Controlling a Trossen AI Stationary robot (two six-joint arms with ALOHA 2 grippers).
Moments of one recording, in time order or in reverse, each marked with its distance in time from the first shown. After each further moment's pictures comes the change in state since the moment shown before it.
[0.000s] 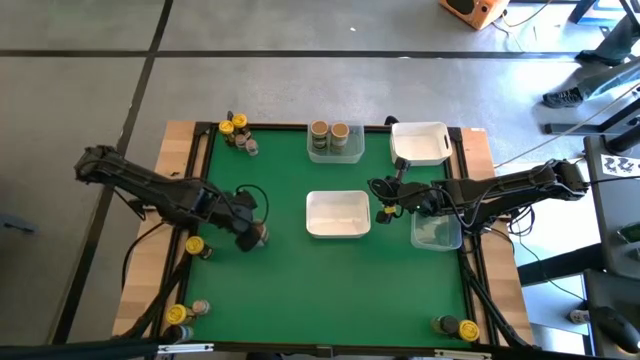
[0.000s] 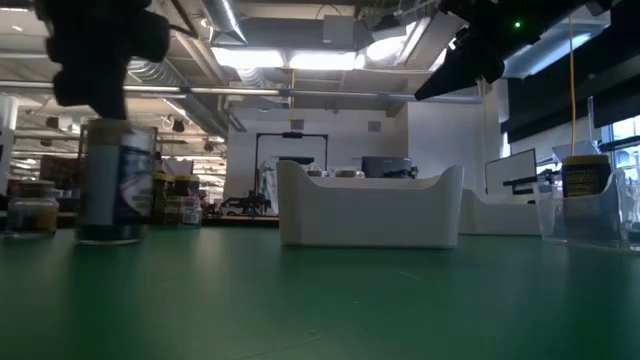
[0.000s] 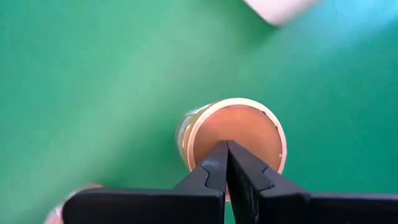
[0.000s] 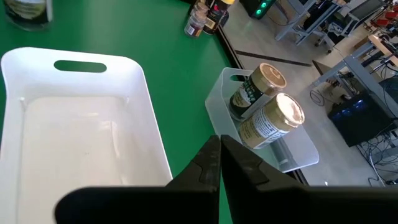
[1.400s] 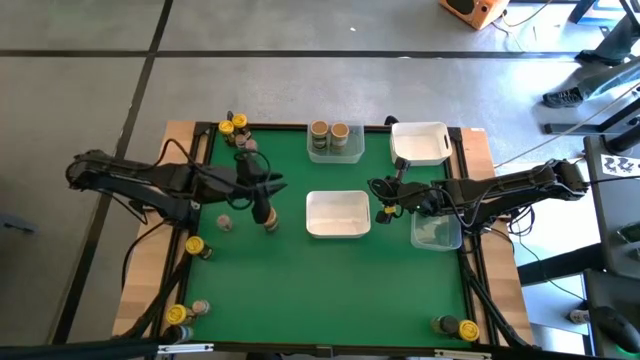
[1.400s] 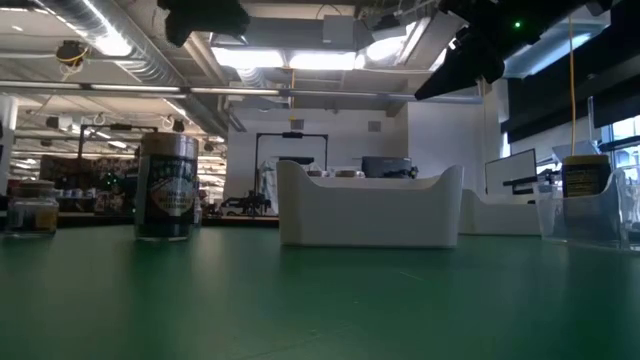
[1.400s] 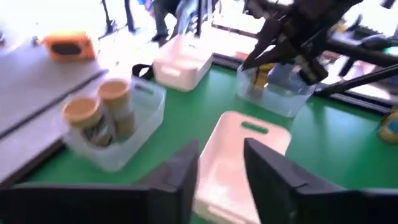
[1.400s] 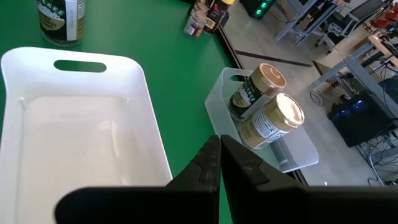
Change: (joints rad) left arm 0.159 -0.097 0.082 0.565 -0.275 0.694; right arm 0.000 0.000 0.000 0.000 0.000 -0.003
